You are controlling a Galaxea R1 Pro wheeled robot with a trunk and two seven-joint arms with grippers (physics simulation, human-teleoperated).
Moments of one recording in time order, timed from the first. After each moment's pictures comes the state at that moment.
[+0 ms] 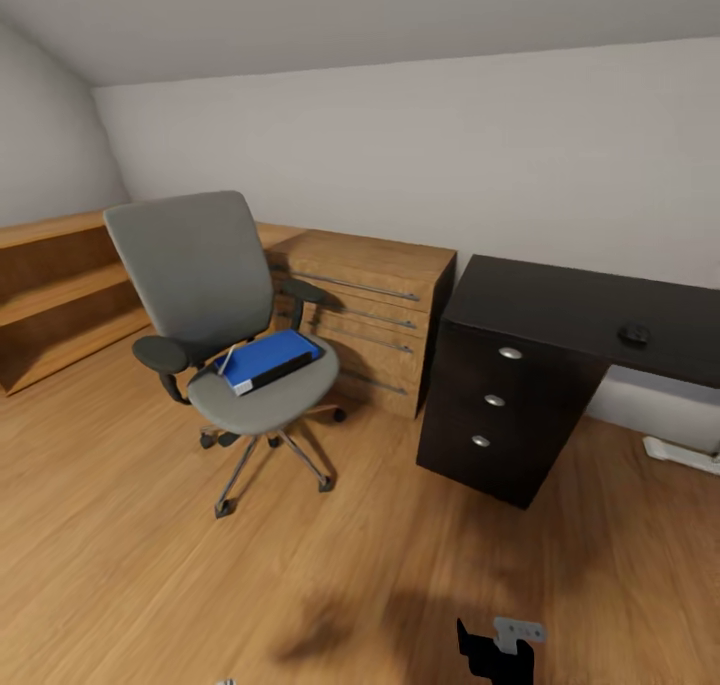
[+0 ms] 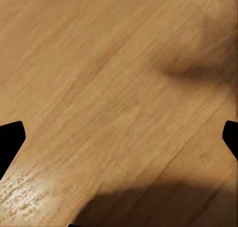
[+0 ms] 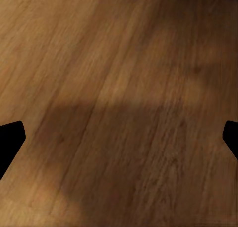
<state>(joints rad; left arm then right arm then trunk) -0.30 0.00 -0.04 -0.14 0.30 -0.30 0.04 -0.48 0.01 -0.10 0.02 -0.04 -0.53 0.02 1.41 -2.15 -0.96</state>
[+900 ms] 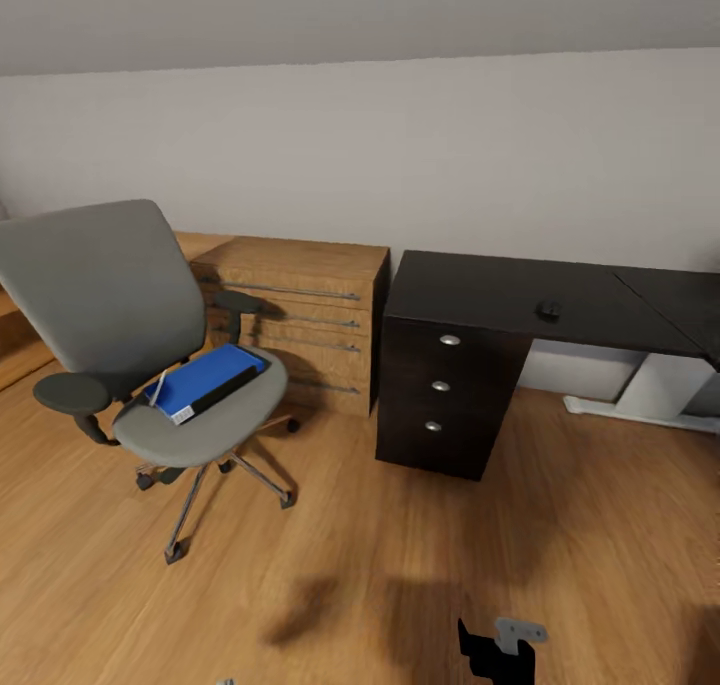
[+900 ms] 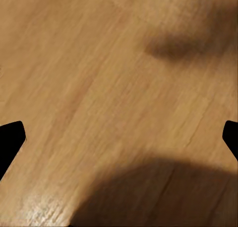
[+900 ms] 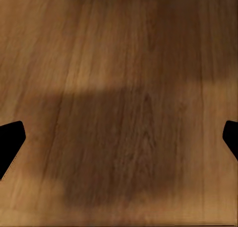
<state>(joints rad) -0.30 0.00 -0.04 -0.14 0.30 -0.30 0.04 -0.48 0.00 -0.10 0.02 -0.04 -0.53 0.02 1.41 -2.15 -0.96</state>
